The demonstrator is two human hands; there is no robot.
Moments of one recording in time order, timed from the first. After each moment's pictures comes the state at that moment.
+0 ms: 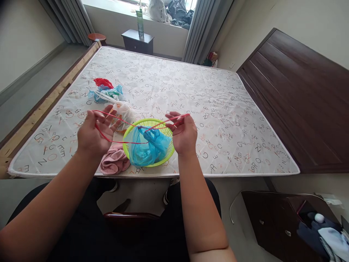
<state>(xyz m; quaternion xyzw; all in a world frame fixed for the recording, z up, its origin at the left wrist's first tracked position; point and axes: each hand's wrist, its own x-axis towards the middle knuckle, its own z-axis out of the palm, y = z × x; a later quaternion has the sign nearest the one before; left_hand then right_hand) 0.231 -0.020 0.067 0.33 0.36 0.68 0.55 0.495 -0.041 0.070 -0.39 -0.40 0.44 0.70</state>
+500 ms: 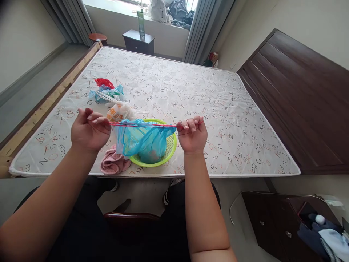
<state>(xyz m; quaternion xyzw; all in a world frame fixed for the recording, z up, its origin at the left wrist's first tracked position) 0.197 -0.003 0.065 0.30 0.33 0.66 0.60 0.526 -0.041 0.068 -0.30 -0.36 0.50 0.73</state>
